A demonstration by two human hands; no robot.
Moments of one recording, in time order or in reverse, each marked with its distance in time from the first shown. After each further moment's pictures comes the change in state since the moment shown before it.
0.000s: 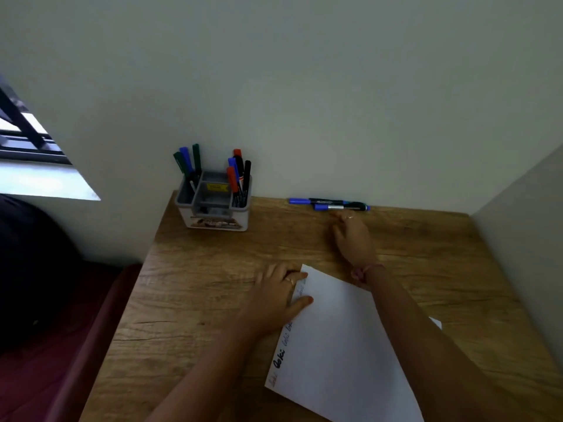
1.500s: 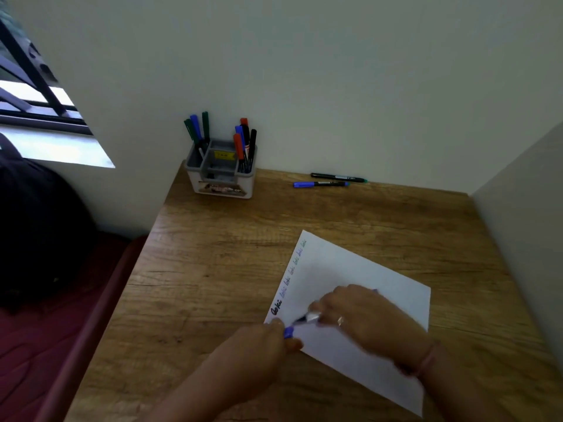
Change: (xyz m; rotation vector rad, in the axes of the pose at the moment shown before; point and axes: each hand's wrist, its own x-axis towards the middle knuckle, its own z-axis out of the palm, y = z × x) left_hand -0.134 0.075 -0.040 -0.077 -0.537 -0.173; right_hand -0.179 -0.048 -0.080 -0.291 -0.536 -0.662
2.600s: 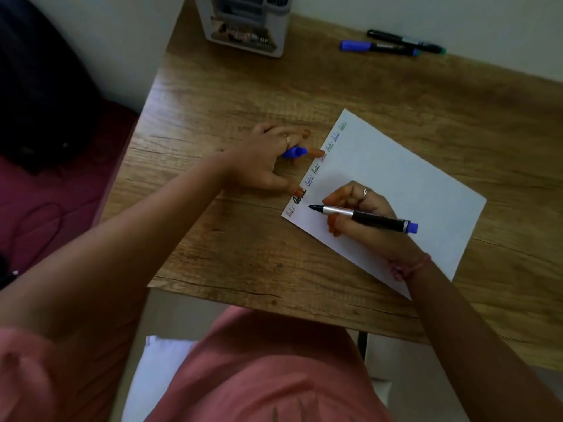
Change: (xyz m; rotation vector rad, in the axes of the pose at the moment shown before) left_hand 0.082 -0.083 -0.039 0.080 0.282 0.206; right_hand 0.016 -0.010 0.082 1.198 0.174 0.238
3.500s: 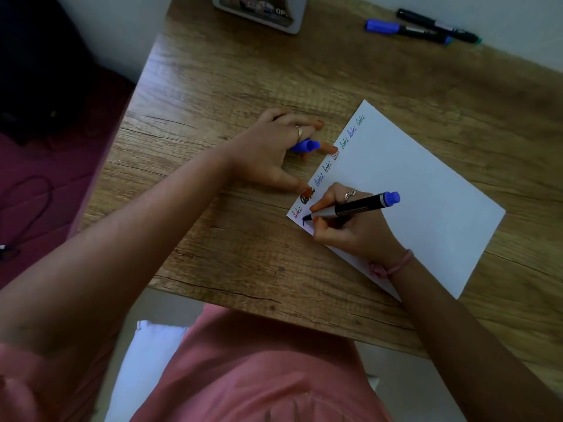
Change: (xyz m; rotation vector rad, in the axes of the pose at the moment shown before) left_hand 0.005 -0.014 0.008 0.001 0.042 0.073; right_hand 0.027 0.007 0.020 -0.305 -0.026 -0.160
